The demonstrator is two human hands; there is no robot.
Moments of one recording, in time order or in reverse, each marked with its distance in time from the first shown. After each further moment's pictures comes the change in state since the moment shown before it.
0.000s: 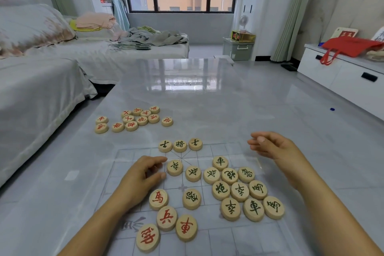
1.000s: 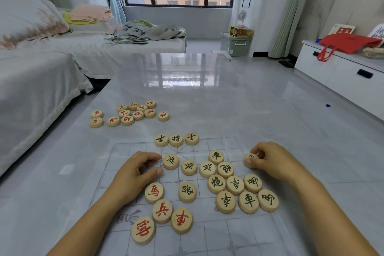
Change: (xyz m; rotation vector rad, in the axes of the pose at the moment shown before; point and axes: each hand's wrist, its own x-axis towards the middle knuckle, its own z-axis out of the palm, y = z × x) left_hand -0.005 -0.002 0.001 -0.034 0.032 0.048; right_hand -0.002 0.006 -0.003 -0.888 -0.139 0.110
